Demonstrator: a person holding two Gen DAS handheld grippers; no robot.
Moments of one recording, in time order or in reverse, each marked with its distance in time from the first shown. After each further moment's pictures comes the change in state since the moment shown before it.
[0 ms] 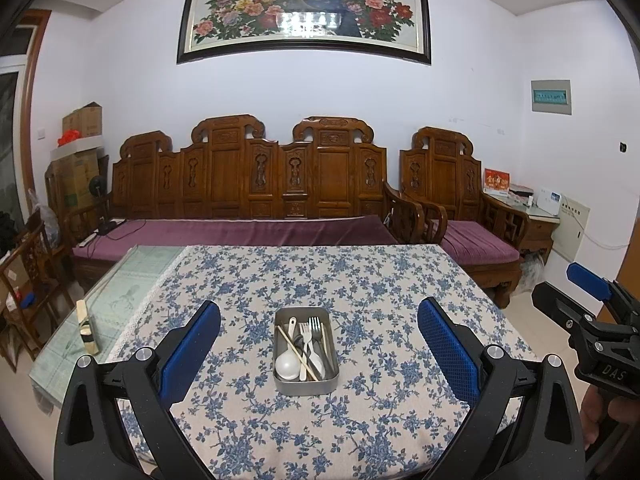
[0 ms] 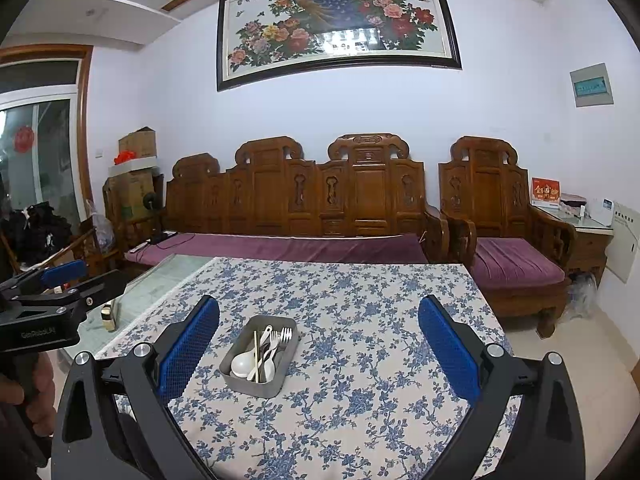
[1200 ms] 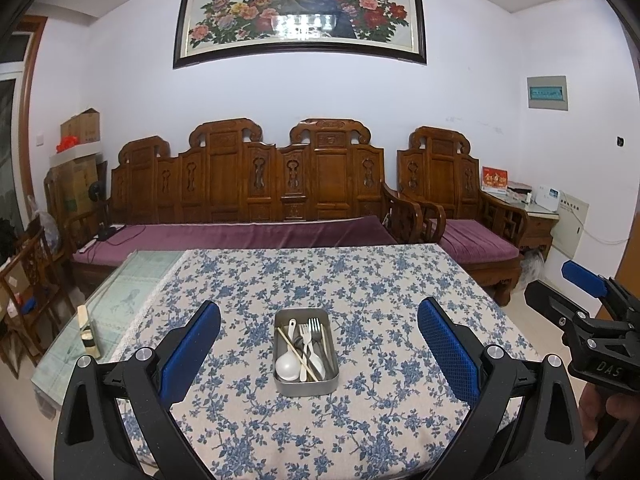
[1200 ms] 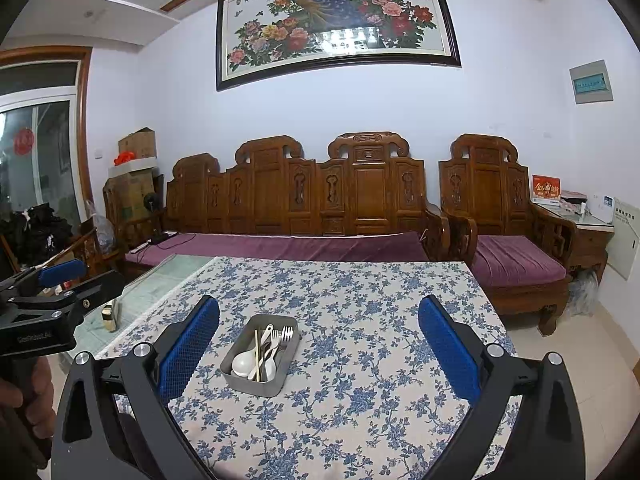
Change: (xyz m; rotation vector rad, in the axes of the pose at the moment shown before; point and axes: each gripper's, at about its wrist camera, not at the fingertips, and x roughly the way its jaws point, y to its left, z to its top) left arm -0.003 -0.001 0.001 0.014 -0.008 -0.001; right arm 0.002 0.000 -0.001 0.003 0.002 0.000
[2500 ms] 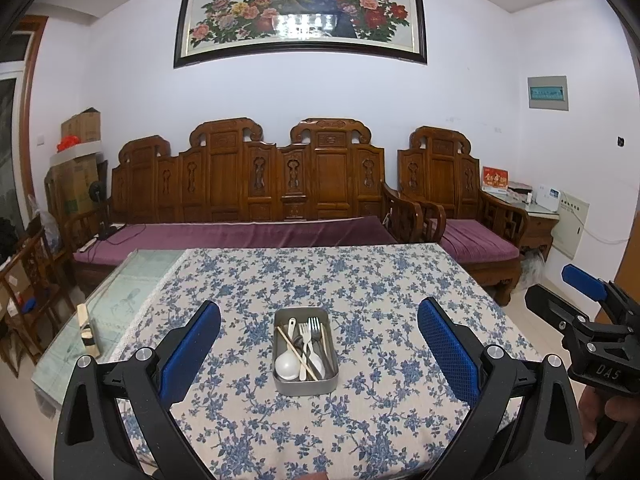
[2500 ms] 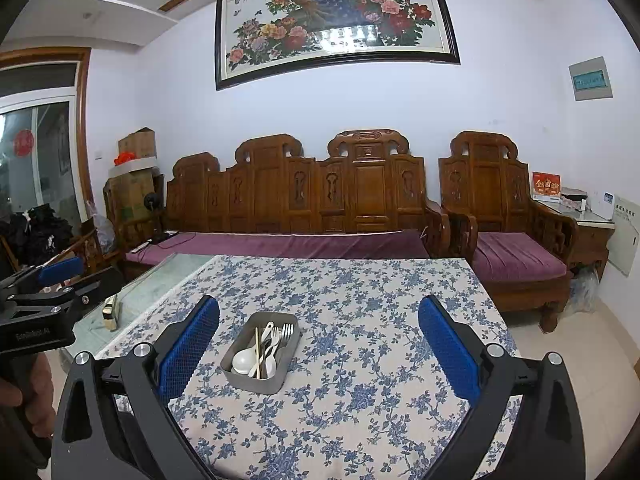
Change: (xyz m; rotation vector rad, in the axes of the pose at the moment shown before) left arm 0.000 0.001 -0.001 0.001 0.001 0.000; right arm 0.003 0.004 -0.007 0.010 0.007 -0.004
